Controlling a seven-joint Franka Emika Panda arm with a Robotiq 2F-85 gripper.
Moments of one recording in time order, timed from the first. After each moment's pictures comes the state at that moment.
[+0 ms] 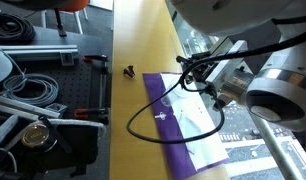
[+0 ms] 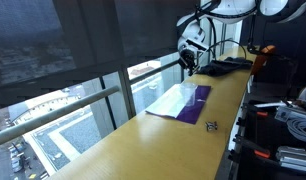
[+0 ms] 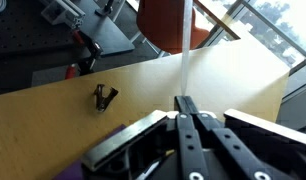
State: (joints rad) arm -0.34 1.08 0.05 -0.90 0.69 1.06 0.19
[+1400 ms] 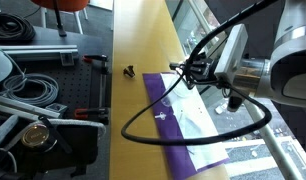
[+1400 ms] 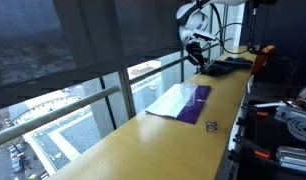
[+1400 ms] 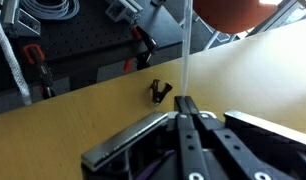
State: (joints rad) arm -0.26 0.86 -0.05 -1.13 0.46 1.14 0.08
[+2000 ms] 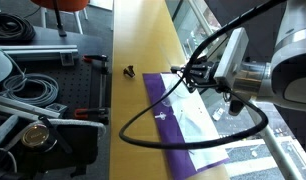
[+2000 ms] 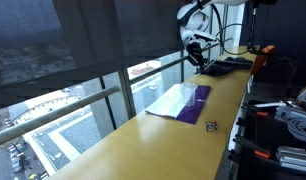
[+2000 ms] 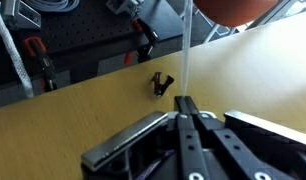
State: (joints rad) arm -0.27 0.86 -0.06 -1.13 0.46 1.17 0.07
